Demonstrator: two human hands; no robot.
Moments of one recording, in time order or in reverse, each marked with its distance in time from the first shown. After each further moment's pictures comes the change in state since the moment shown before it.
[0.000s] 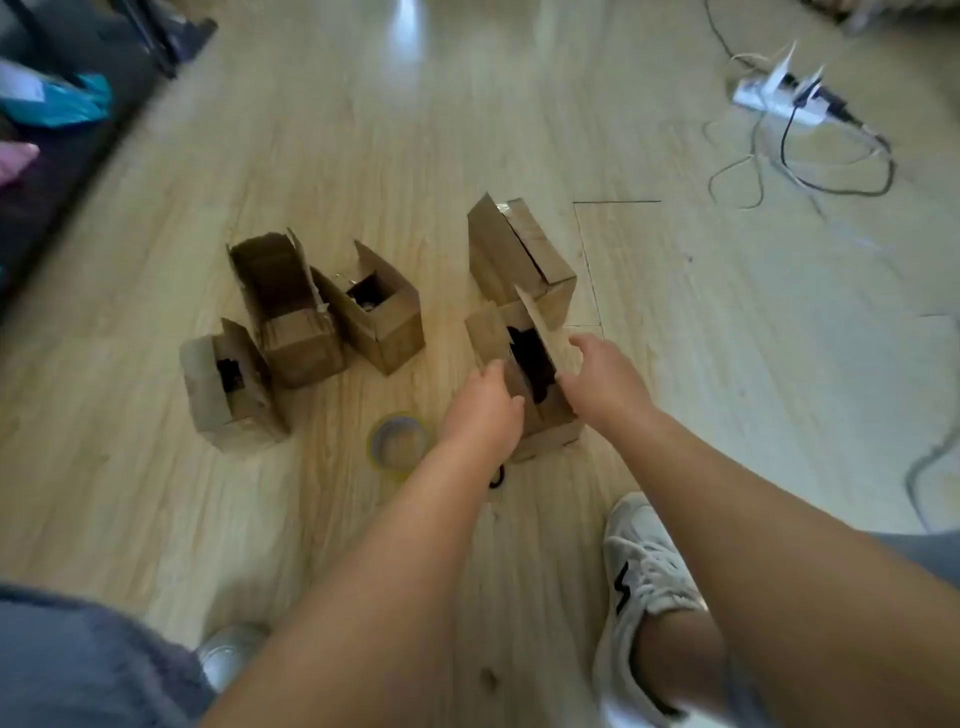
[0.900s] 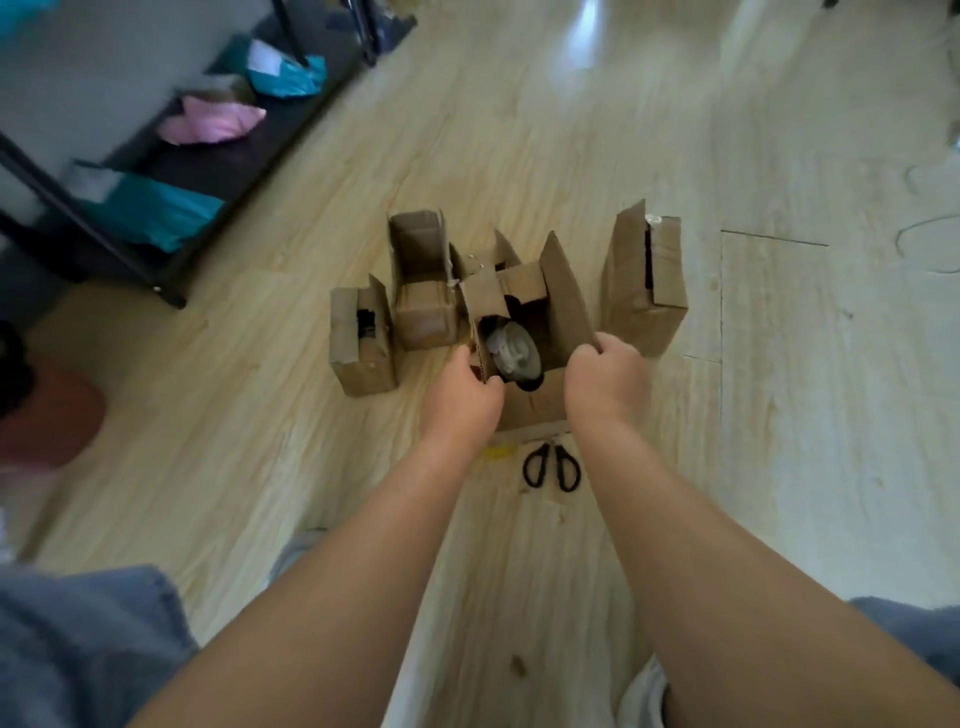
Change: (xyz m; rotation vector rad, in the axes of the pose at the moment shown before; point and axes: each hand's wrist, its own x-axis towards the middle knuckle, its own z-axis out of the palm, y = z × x) left_hand -0.045 -0.059 -0.060 -0.378 0.416 -0.366; right_hand -0.030 -0.091 0.044 0.450 0.121 0.054
